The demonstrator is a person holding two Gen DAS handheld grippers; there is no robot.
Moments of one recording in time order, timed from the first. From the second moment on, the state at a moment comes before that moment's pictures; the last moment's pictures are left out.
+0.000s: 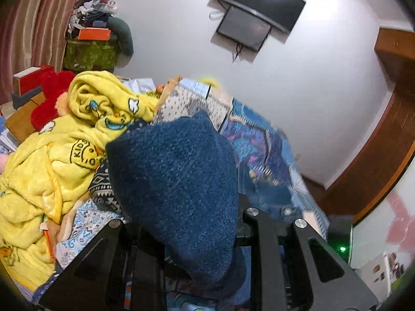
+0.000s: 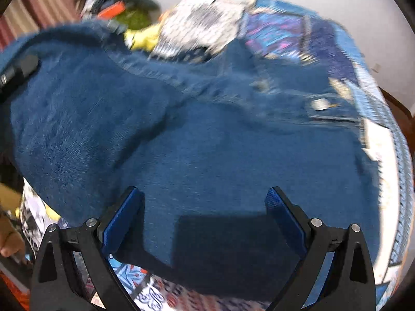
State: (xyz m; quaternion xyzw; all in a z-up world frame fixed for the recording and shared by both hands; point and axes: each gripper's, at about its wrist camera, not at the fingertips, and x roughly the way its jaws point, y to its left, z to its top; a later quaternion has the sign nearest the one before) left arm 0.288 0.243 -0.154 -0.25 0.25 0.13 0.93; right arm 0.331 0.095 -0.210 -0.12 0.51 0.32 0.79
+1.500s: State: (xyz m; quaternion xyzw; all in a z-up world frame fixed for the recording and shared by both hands) left arm 0.368 -0.091 -0.230 0.08 0.45 -0.16 0.88; right arm 0.292 -0.226 -0.178 0.06 0.50 0.09 0.86
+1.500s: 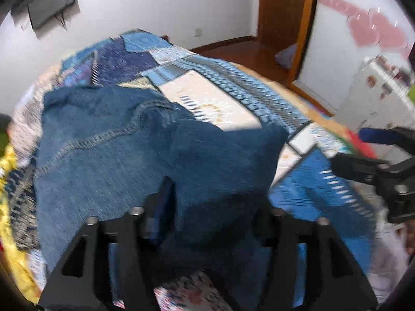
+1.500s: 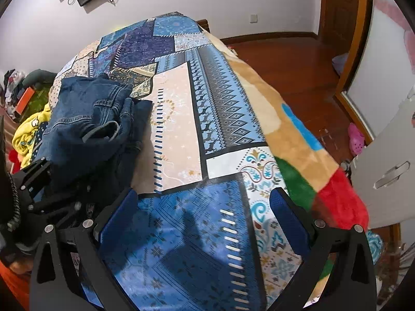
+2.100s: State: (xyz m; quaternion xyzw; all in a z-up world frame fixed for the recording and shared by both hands) left arm 0.312 0.039 -0.173 0.06 0.37 -0.03 0.93; right arm 0.305 -0.129 -0.140 0.03 0.44 0.20 0.87
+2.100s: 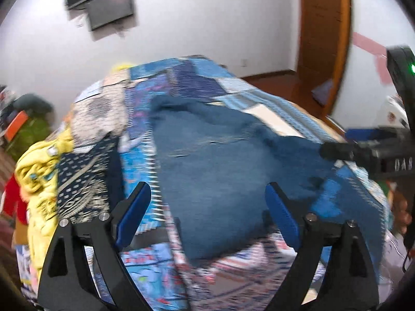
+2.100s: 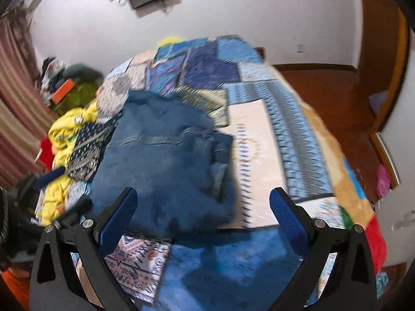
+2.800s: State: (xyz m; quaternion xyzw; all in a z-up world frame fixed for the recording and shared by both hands) left arm 0.325 0.093 -0.217 0.04 0.42 -0.02 0.91; right arm 0.320 -0.158 -0.177 -0.05 0.49 0.17 0.85
